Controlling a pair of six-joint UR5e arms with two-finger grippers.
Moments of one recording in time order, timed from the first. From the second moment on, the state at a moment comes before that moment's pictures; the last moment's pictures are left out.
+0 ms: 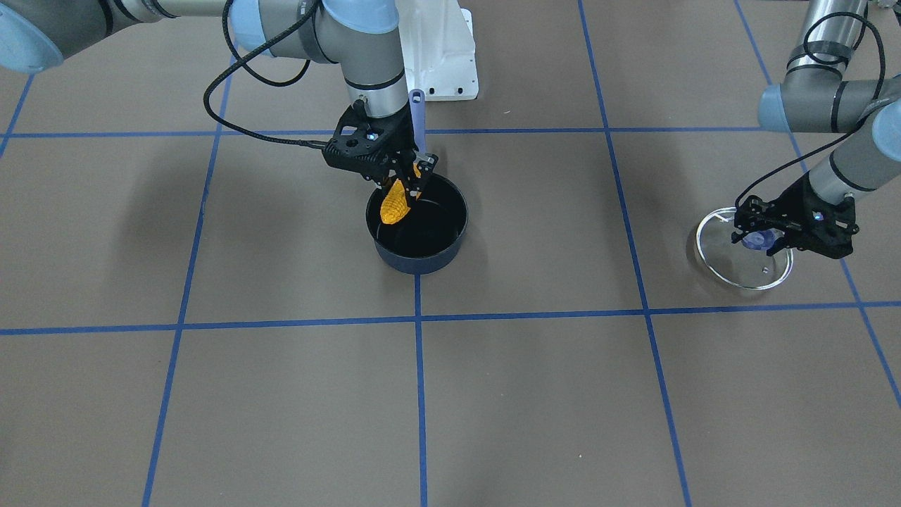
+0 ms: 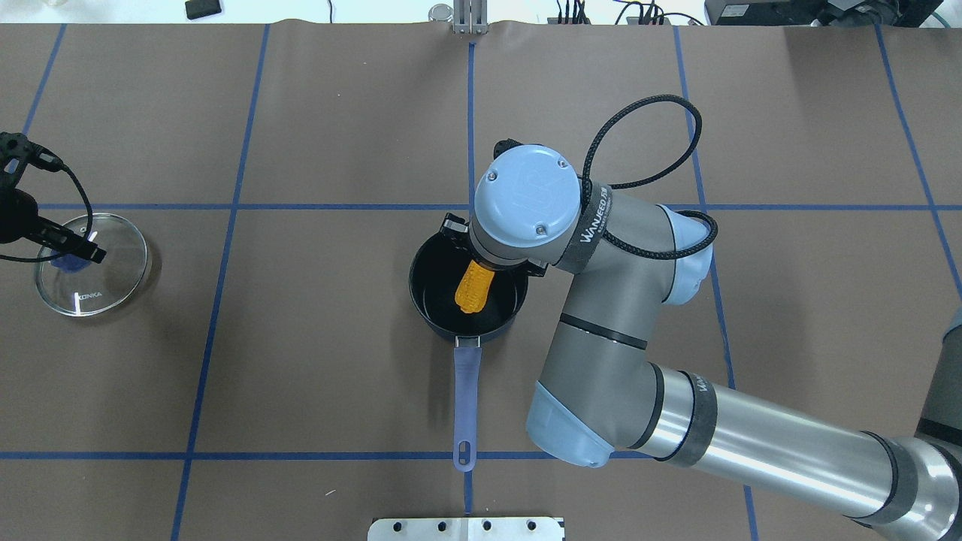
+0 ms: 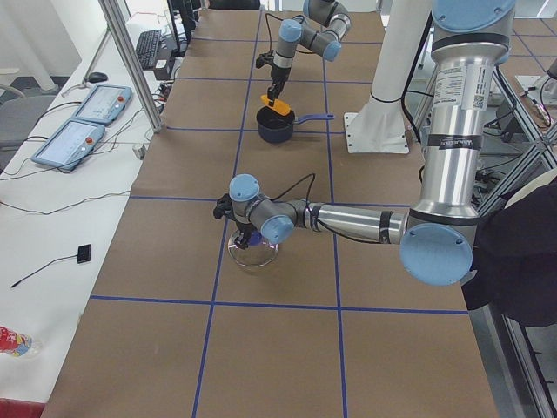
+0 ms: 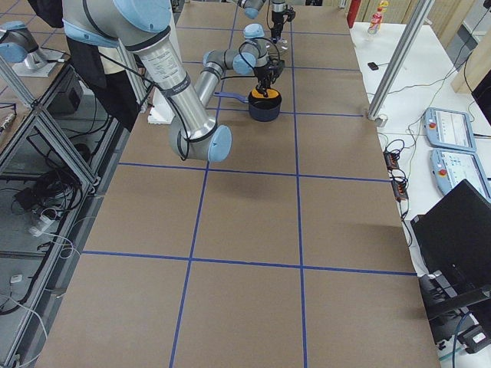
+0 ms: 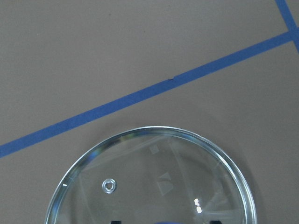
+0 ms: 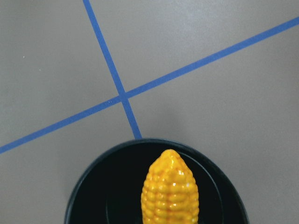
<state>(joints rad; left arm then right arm) -1.05 -1.62 -1.53 -2.17 -2.26 -0.38 0.49 -0.80 1.71 -1.61 1.71 1.64</state>
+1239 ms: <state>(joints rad) -1.10 -1.64 -1.54 -2.15 -2.32 -0.38 0.56 -0.81 1.68 -1.55 1.75 1.53</state>
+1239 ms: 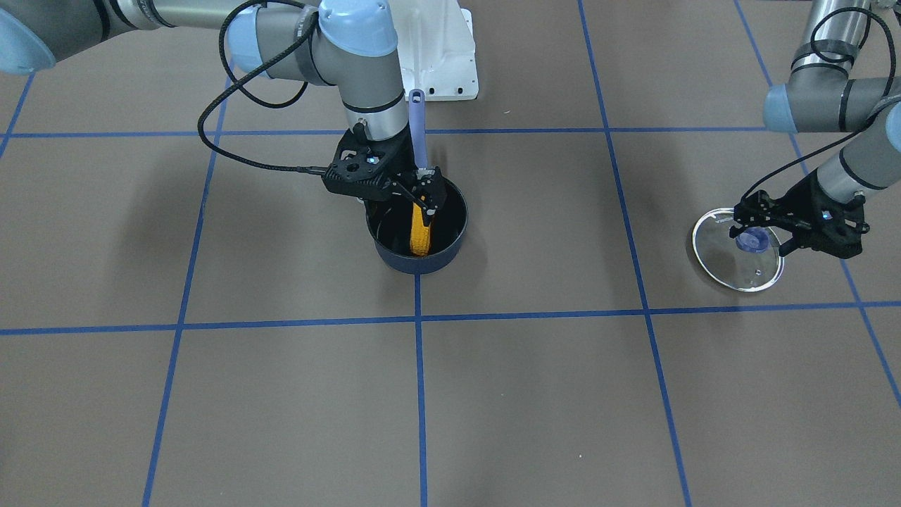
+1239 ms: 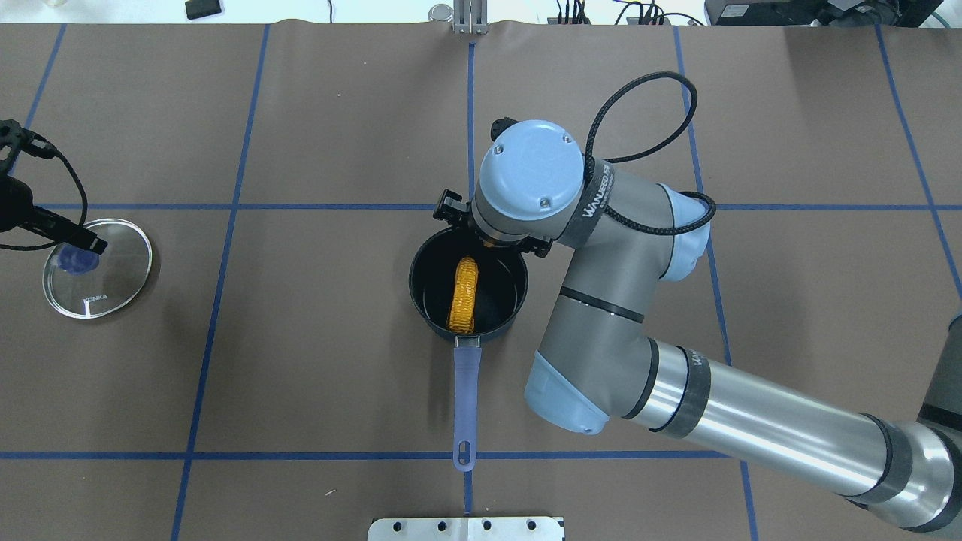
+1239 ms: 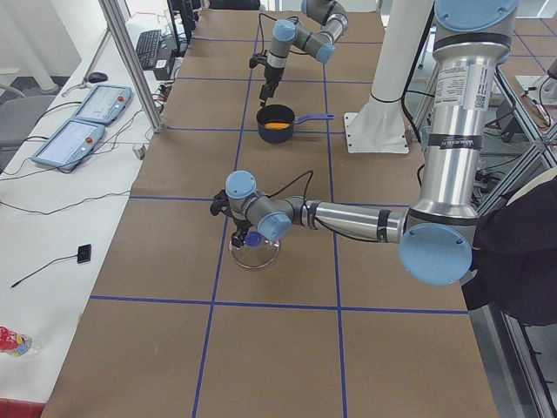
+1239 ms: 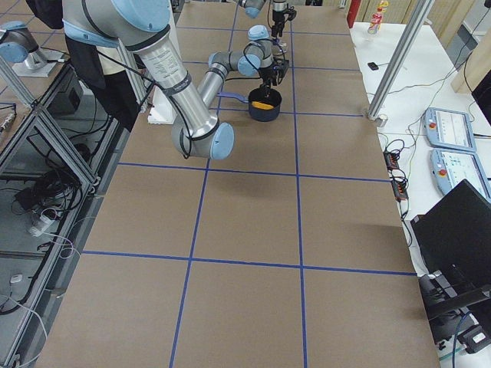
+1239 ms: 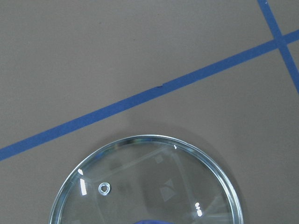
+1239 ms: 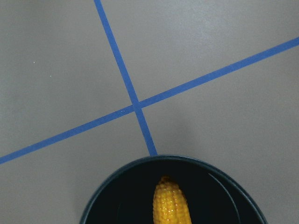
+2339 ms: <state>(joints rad) -1.42 -1.70 -1.53 -1.78 -2.48 0.14 1.22 -1.37 1.70 -1.32 2.27 0.56</state>
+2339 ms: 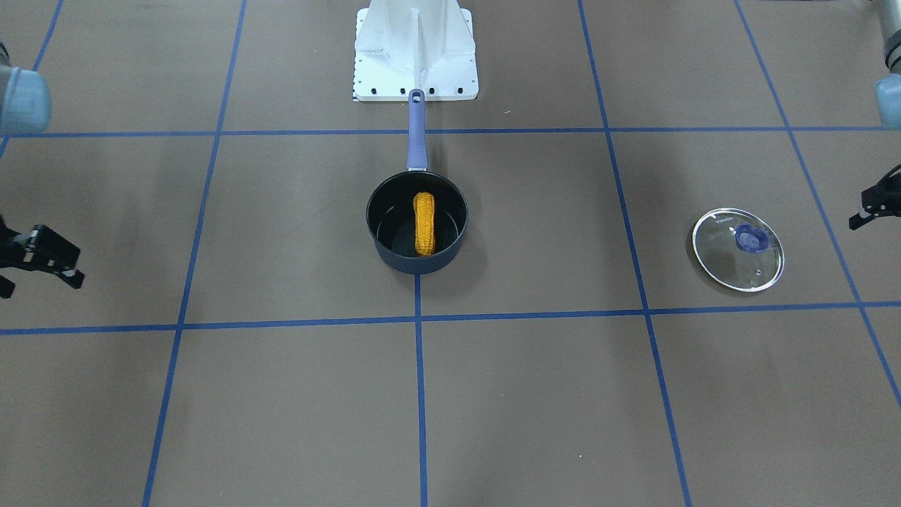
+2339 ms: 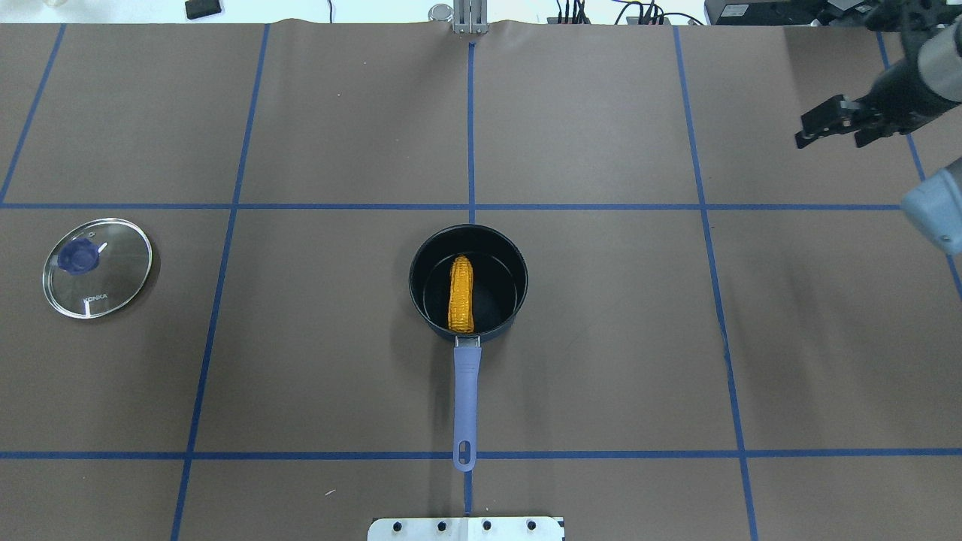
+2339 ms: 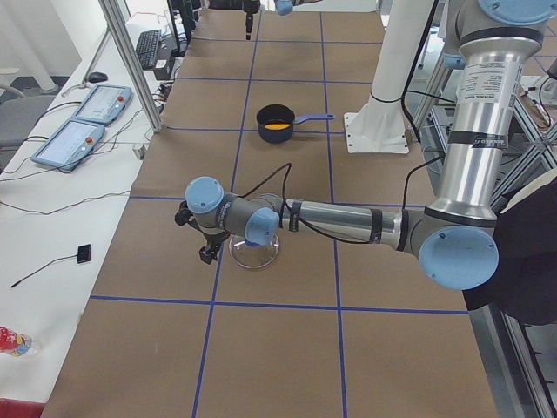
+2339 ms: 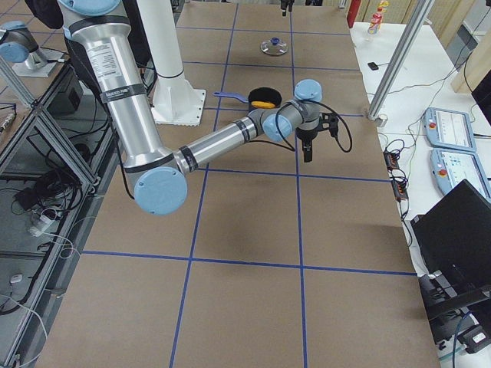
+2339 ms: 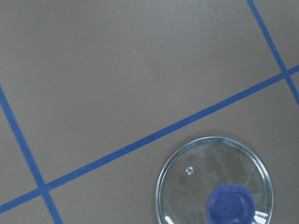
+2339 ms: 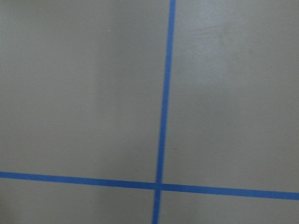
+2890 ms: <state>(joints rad) -1.47 -1.71 -1.53 -1.73 -2.49 0.22 1.52 -1.48 1.59 -1.32 2.40 0.26</state>
